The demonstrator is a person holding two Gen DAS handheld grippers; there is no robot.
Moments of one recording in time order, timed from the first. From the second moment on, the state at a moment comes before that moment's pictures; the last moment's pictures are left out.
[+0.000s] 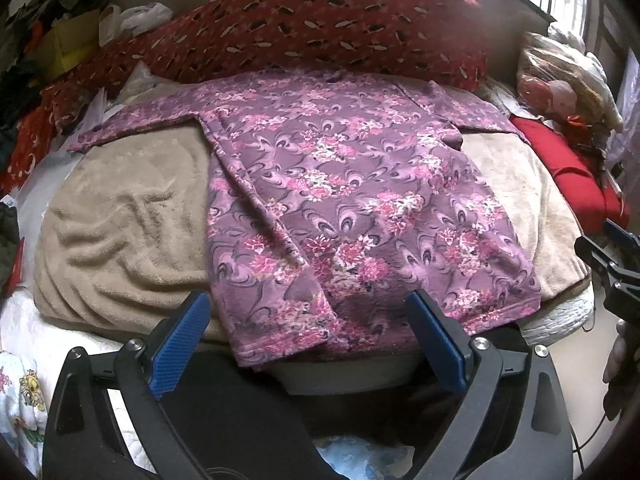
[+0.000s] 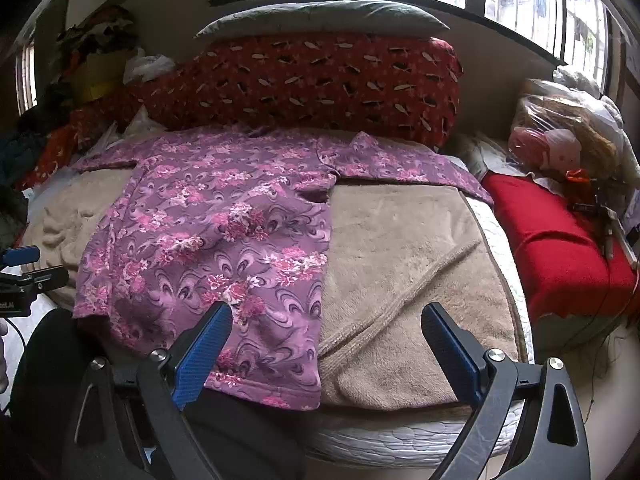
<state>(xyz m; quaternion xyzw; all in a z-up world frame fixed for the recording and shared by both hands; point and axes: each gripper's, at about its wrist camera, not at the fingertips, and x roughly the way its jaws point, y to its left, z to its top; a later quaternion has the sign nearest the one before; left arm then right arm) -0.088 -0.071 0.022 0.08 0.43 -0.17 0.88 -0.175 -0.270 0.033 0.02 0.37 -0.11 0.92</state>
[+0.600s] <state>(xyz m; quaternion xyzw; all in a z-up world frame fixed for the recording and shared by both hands) -0.082 -0.069 0.016 0.08 0.45 -0.17 0.87 -0.170 -0.272 0.027 0.03 0.38 -0.11 0.92</state>
